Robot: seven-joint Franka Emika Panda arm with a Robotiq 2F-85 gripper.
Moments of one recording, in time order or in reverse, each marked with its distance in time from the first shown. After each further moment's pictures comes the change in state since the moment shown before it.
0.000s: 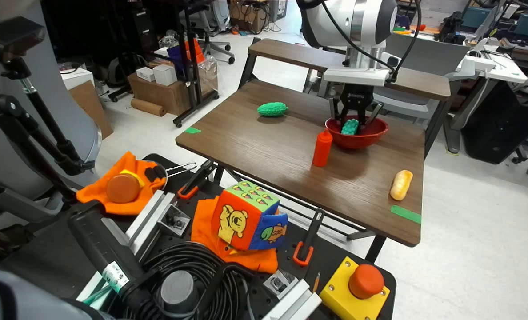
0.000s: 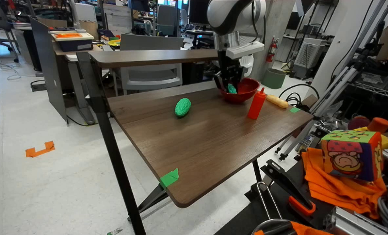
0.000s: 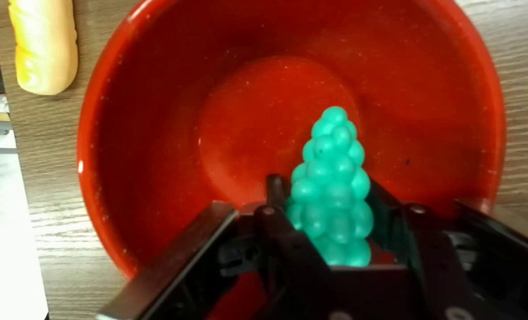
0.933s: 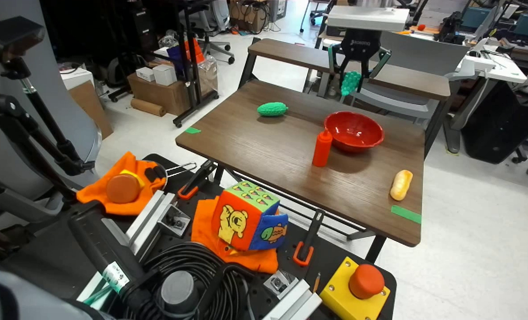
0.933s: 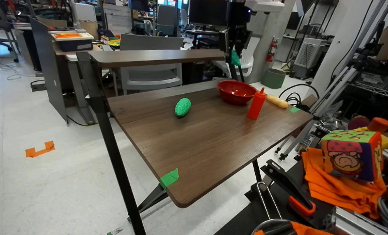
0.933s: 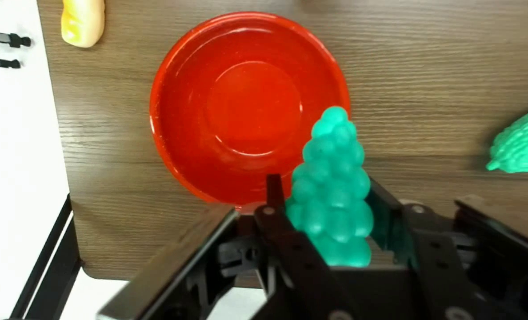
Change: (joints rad) arm -0.020 -0.425 0.065 -0.404 0.054 0.179 -0.176
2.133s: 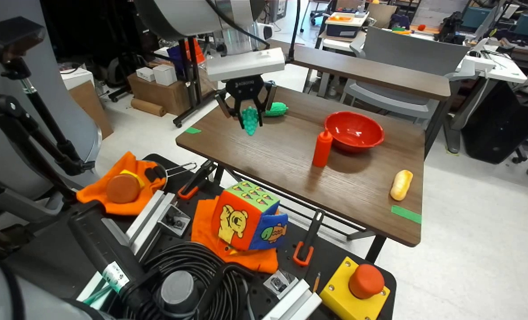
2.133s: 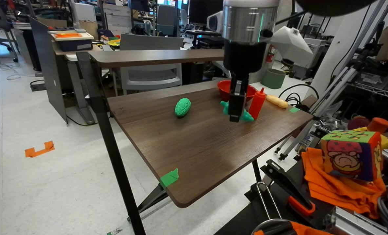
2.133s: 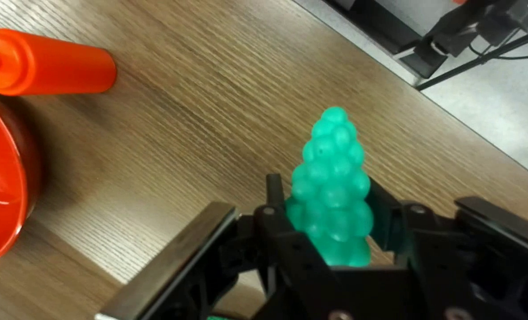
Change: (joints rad) arm 0.214 -0.286 0.117 -0.714 -0.335 0.377 0.041
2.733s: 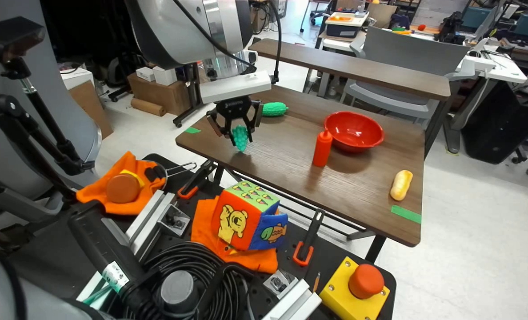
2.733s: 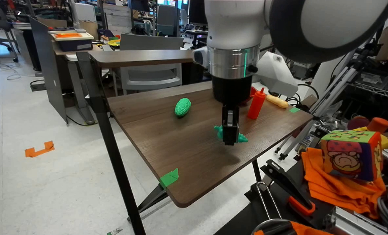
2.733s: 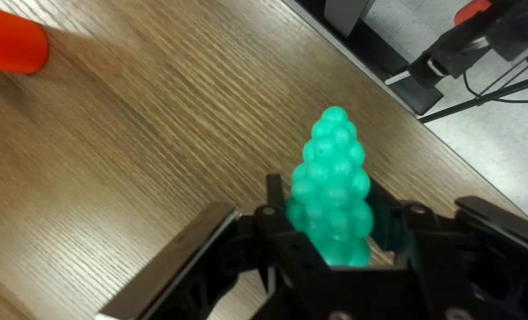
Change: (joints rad) arm 0.070 0.144 -0.014 0.061 -0.076 0.000 0.027
